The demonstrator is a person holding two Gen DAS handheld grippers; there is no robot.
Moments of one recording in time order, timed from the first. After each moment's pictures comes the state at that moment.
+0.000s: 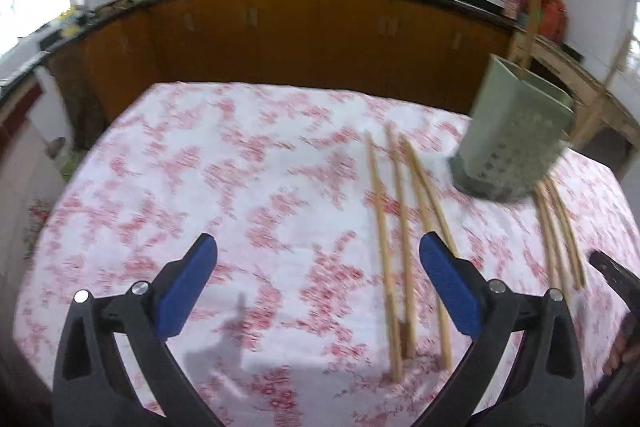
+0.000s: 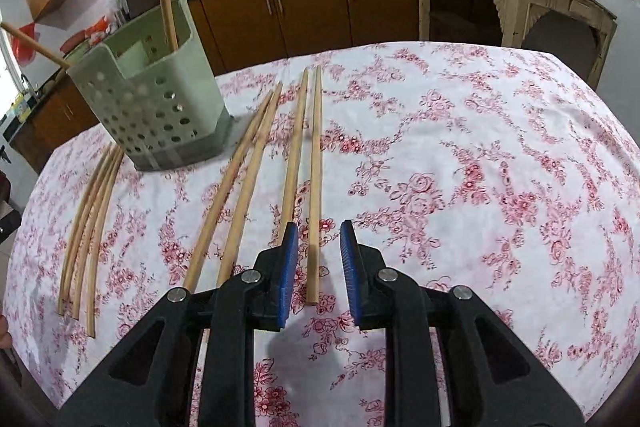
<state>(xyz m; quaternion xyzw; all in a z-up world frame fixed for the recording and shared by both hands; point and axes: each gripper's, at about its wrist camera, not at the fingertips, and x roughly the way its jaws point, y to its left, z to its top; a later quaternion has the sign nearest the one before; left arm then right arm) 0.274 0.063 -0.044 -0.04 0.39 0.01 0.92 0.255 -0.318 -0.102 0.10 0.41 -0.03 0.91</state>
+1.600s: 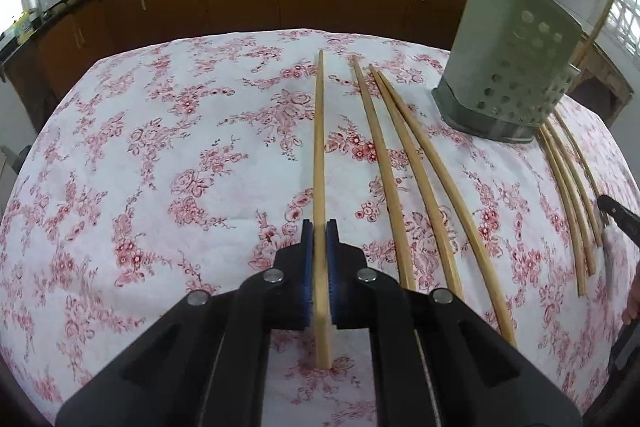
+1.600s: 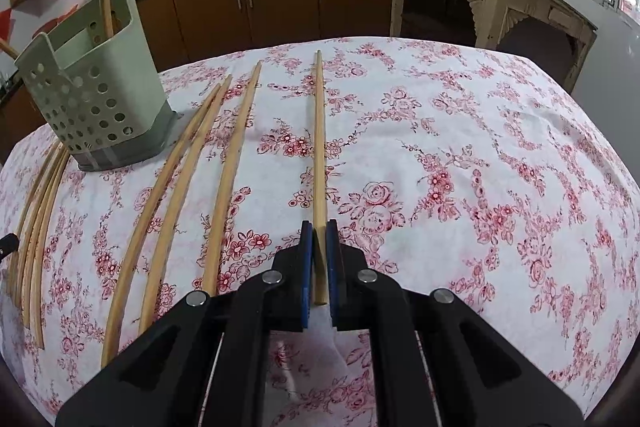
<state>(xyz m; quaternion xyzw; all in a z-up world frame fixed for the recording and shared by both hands) 0.304 0.040 -0.100 0.00 0.45 -0.04 0.89 0.267 -0.336 -0.116 0.06 0.41 -0.08 0.91</state>
